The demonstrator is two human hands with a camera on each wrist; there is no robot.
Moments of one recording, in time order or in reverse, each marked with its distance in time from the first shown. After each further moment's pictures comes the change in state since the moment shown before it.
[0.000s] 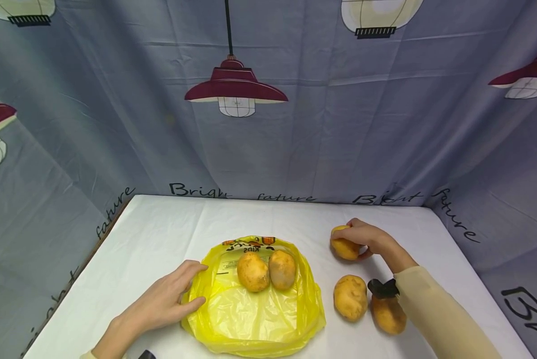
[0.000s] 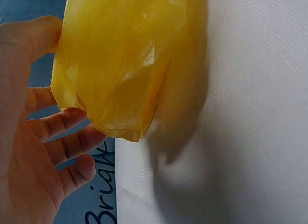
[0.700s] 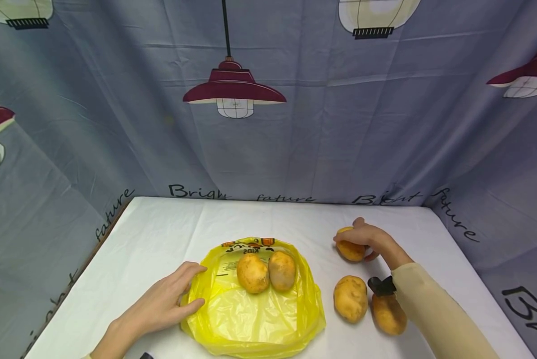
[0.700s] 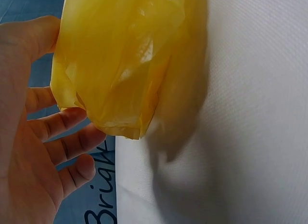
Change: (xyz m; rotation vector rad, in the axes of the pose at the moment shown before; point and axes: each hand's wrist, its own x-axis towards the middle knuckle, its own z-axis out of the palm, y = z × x) left_hand -0.002 -0.001 0.001 0.012 0.020 0.006; right_hand 0.010 0.005 -0.006 -0.110 0.017 0.074
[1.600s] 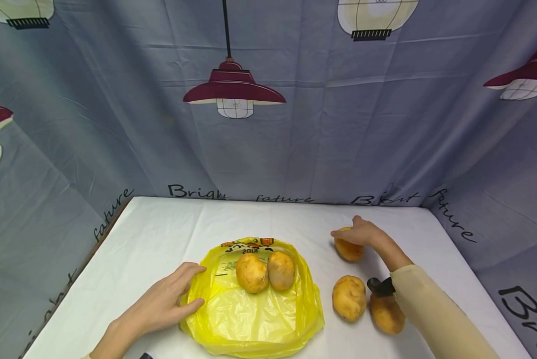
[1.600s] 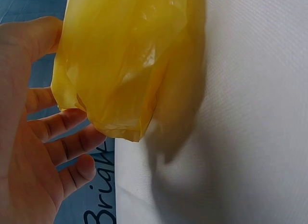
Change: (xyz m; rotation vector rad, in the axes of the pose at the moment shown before) left_hand 0.001 0.002 0.001 -0.008 -0.012 -0.022; right_hand -0.011 -0.007 0.000 -0.237 0.097 -0.101
